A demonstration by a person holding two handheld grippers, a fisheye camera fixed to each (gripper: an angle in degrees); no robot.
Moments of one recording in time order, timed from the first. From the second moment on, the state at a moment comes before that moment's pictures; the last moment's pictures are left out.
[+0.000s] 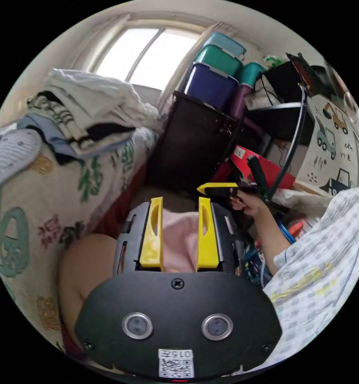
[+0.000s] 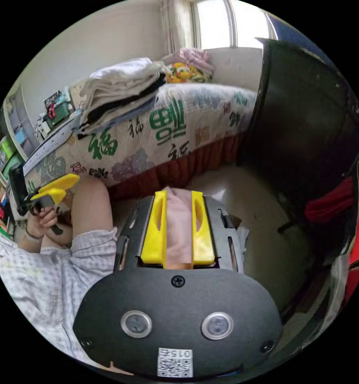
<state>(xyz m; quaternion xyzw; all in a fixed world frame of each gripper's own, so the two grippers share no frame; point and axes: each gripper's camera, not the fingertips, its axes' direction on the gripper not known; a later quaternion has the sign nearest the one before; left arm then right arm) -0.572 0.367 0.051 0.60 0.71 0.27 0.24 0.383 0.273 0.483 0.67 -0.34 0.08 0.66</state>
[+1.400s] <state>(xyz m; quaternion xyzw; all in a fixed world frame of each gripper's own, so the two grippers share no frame) -0.404 0.473 0.072 0.51 0.76 0.23 0.34 0.551 -0.024 0.544 0.52 -0.56 0.07 0.64</state>
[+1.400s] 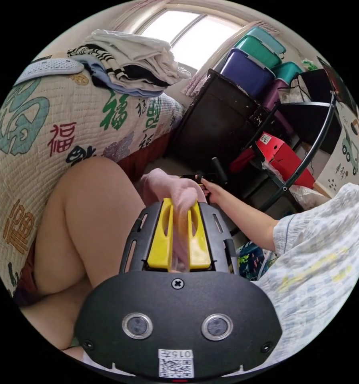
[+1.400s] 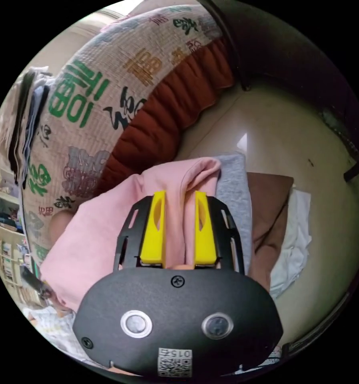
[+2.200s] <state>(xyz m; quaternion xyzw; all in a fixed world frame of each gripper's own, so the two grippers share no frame) -0.654 0.460 0.545 0.68 0.72 -0.11 0.06 0.463 0.436 0.578 0.91 -0.37 -0.03 0.19</state>
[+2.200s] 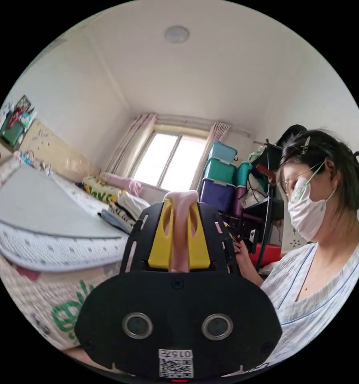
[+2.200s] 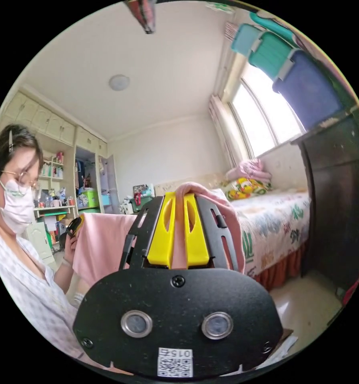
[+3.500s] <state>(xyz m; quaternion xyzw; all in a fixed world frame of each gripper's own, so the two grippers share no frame) -0.587 0.181 0.538 0.73 0.45 0.18 0.48 -0.021 0.338 0.232 0.78 0.03 -0.57 0.27</state>
